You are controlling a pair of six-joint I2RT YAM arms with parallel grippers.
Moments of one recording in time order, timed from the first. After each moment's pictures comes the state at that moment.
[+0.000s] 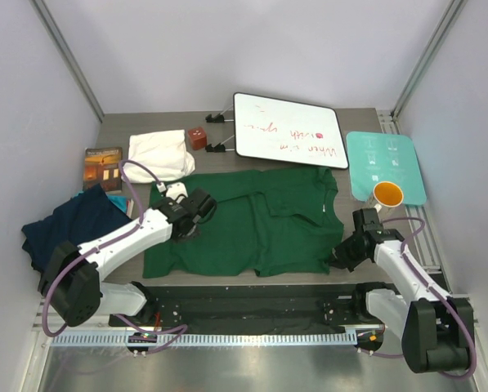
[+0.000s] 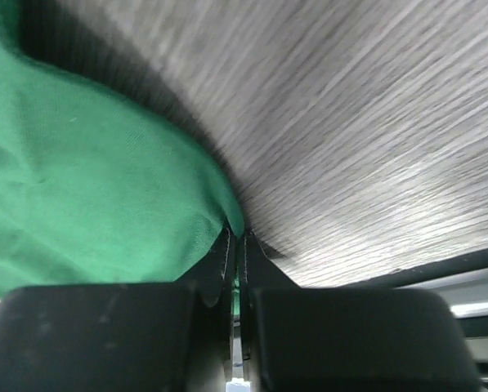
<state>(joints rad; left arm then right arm) -0.70 1.31 0.88 -0.89 -0.51 -0.99 0.05 0.98 0.41 -0.75 -0.18 1.05</state>
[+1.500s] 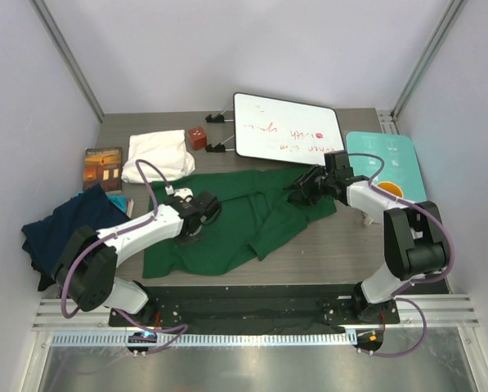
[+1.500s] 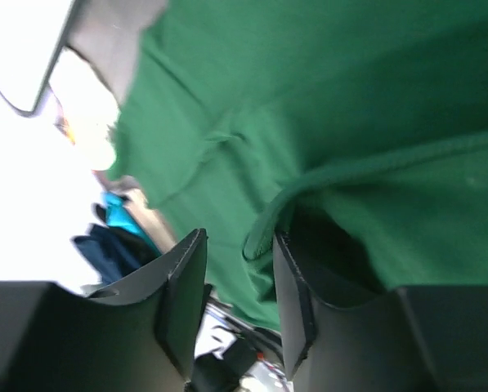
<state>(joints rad) -0.70 1.43 0.87 -0.89 -0.49 -0.95 0.21 1.57 0.90 -0.15 -0.43 1.15</state>
